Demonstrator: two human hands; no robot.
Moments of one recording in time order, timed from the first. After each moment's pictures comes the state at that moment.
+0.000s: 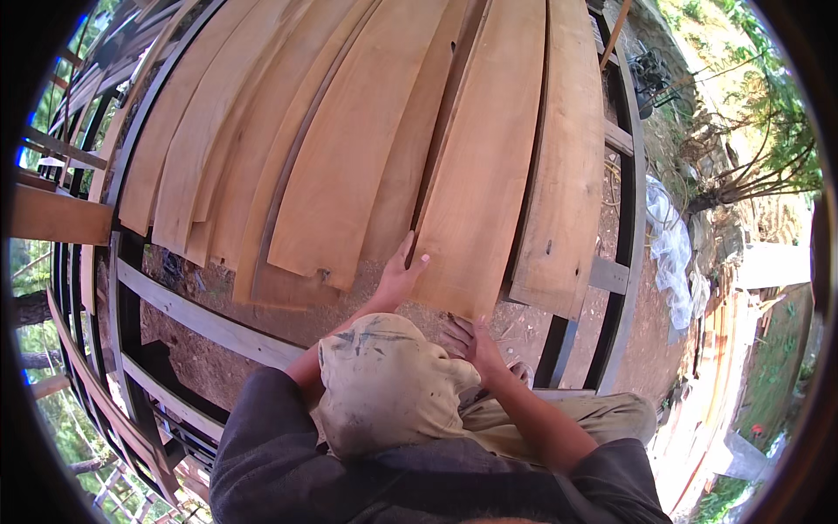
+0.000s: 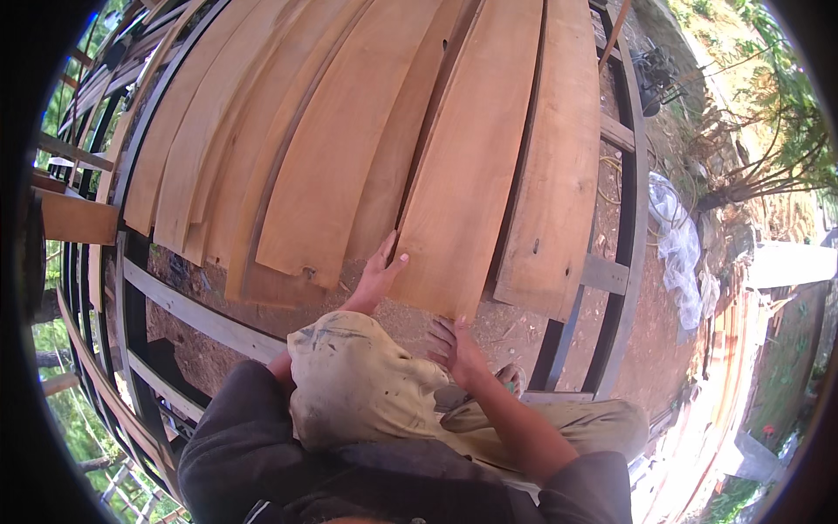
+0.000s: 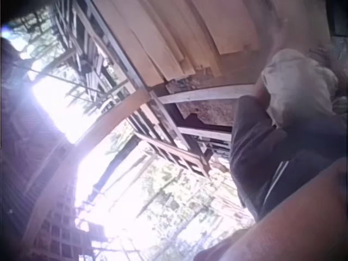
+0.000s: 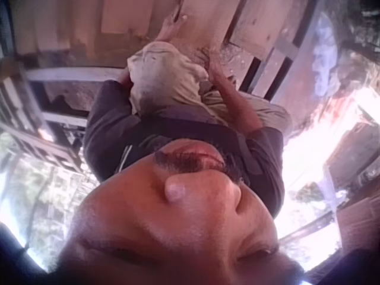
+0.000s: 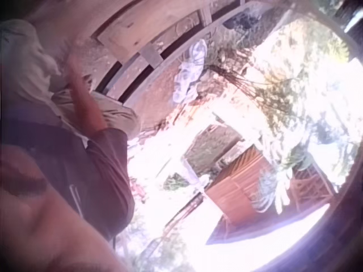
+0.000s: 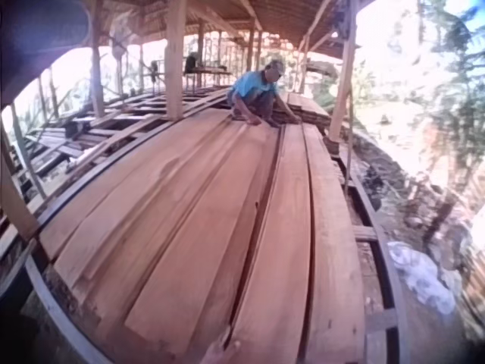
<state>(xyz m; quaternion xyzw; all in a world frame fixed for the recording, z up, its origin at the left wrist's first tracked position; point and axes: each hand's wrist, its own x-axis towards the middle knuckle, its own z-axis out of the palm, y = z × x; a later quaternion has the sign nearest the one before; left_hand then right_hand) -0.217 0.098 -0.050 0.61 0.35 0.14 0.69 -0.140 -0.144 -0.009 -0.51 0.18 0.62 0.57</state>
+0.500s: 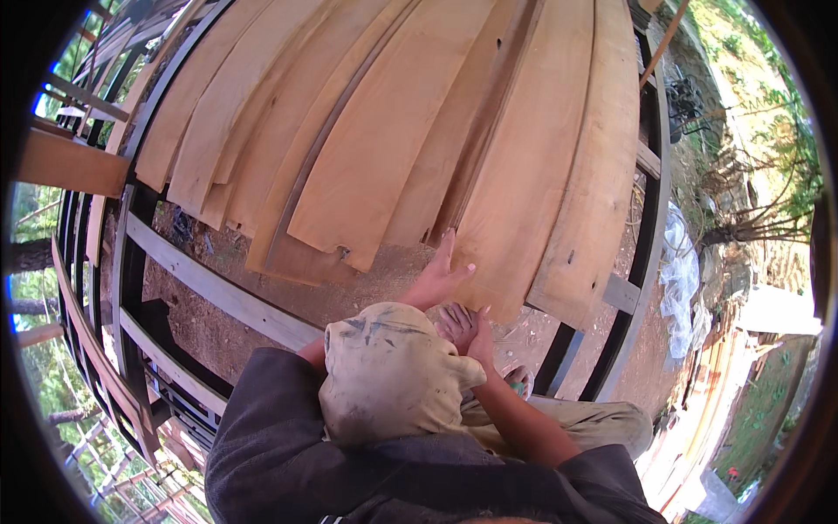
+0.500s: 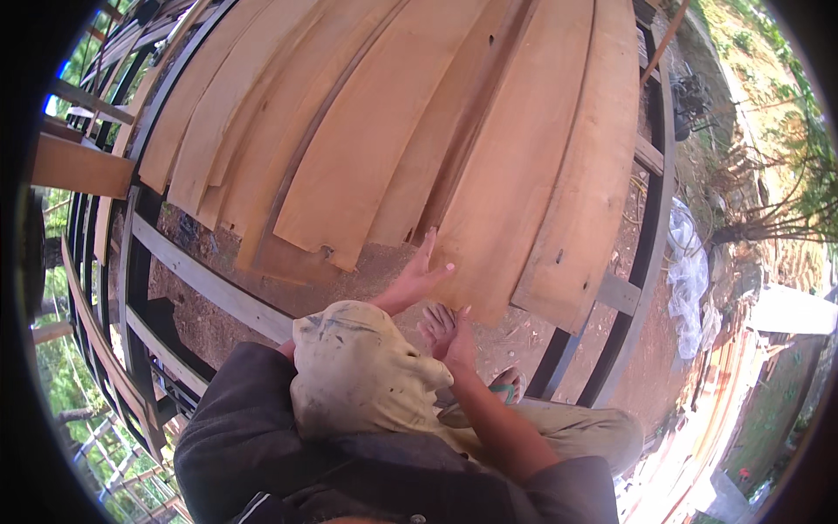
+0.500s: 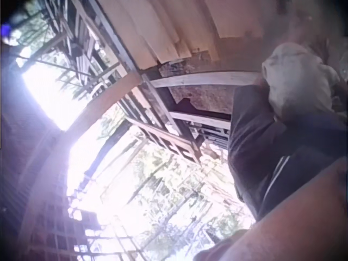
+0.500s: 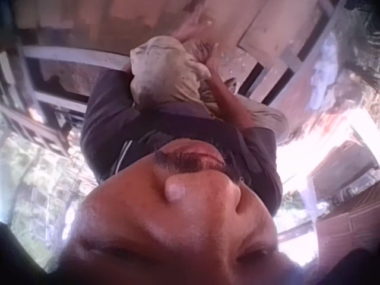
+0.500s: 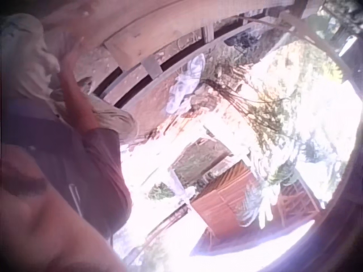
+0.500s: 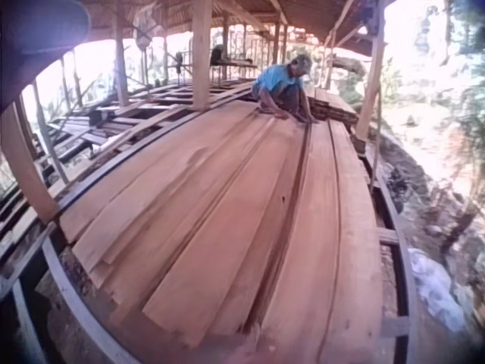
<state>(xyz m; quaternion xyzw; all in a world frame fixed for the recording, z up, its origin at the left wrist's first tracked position) -0.203 0.067 -0.035 0.64 0.32 0.10 0.69 -0.172 -0.103 -0.019 -0.41 0.27 0.52 0.70</state>
